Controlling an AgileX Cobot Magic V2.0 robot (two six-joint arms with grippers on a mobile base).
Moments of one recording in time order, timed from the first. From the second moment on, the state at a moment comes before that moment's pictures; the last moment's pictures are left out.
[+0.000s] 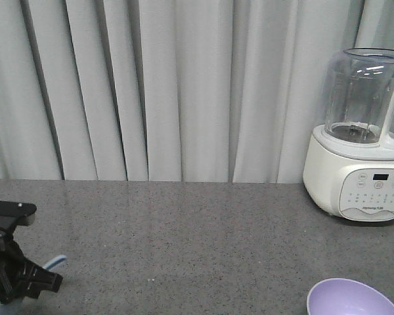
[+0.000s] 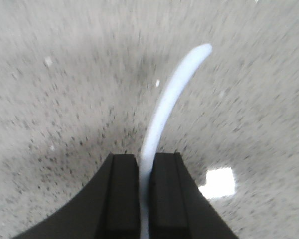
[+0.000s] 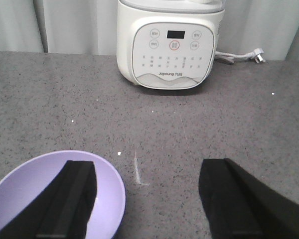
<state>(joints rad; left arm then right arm) -0.16 1.50 -1.11 -0.08 0.75 0.06 -0.08 0.67 -0.51 -0.18 0.27 0.14</state>
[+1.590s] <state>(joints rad) -0.16 1.16 -1.11 -0.08 0.56 0.00 -0.08 1.66 -1.19 0.05 1.01 -0.09</state>
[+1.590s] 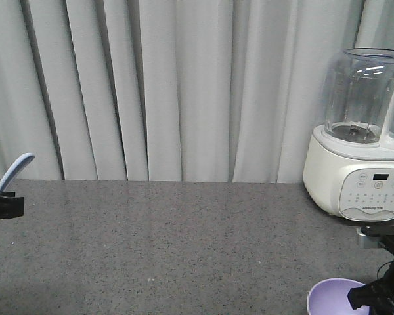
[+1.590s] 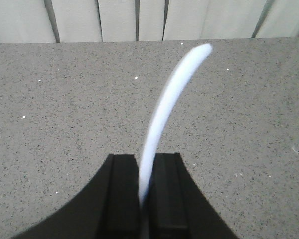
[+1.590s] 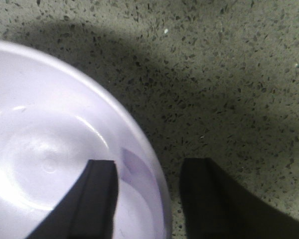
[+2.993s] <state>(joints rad) -0.16 0.77 -0.80 -0.02 0.45 -0.04 -0.08 0.77 -0.91 0.10 0.70 -0.15</state>
